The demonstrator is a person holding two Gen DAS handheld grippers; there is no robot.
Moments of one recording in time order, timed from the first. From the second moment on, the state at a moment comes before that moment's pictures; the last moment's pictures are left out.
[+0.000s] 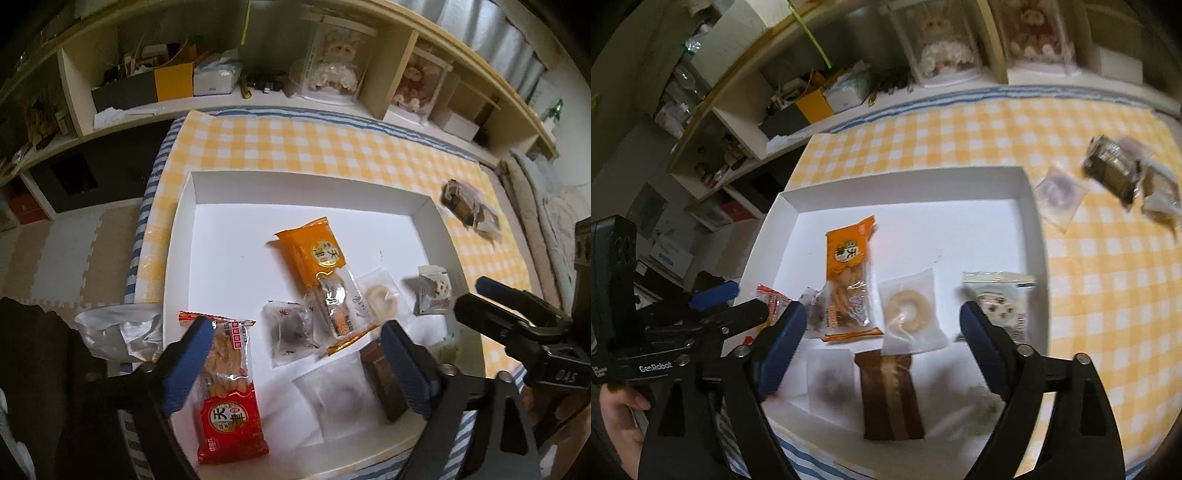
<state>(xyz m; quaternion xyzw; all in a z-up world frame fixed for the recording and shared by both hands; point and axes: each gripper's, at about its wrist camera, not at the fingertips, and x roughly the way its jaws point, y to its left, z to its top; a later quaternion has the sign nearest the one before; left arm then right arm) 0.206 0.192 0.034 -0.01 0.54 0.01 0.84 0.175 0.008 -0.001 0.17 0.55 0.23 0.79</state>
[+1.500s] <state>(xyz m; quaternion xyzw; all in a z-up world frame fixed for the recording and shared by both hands) 0.209 0.082 0.113 -0.03 0.41 -0.09 0.91 0.181 -0.169 0.093 0.08 0.43 0.11 0.89</state>
